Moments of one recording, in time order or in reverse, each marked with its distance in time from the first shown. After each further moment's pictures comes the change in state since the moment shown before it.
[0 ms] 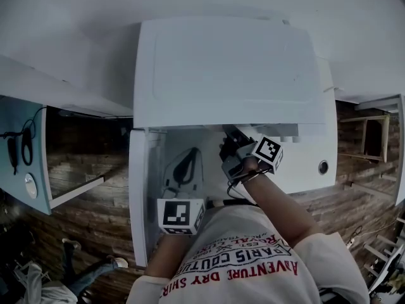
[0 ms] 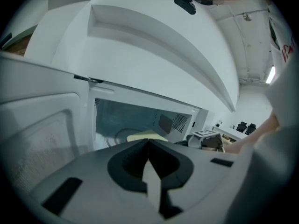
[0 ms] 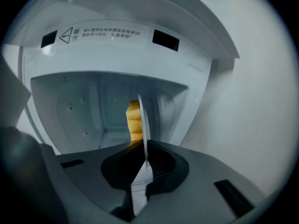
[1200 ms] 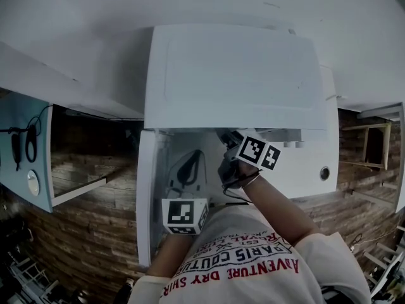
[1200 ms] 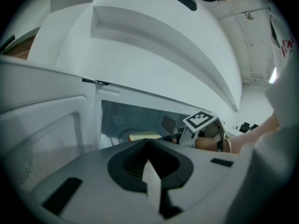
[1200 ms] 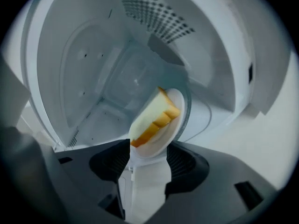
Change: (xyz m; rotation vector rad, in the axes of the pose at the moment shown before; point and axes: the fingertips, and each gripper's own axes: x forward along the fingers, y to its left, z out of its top) left arm -0.004 0.009 0.001 -0.013 0.000 0.033; right arm 0.018 0.022 -0.021 -0.478 0.108 -0.208
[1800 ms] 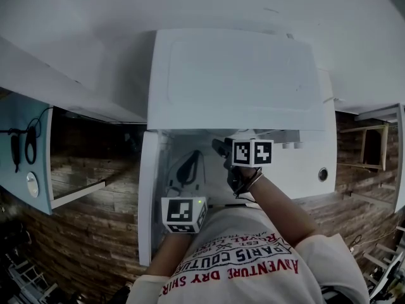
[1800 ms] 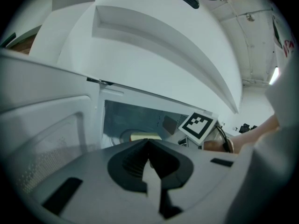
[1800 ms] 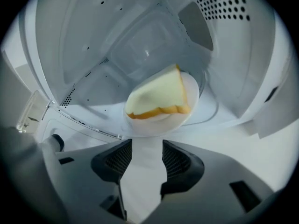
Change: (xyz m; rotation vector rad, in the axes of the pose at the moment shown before) left arm -0.001 0.007 0.001 -0.012 -0.004 -0.005; right arm -0.002 -0.014 -0.043 -0.299 0.328 -0.104
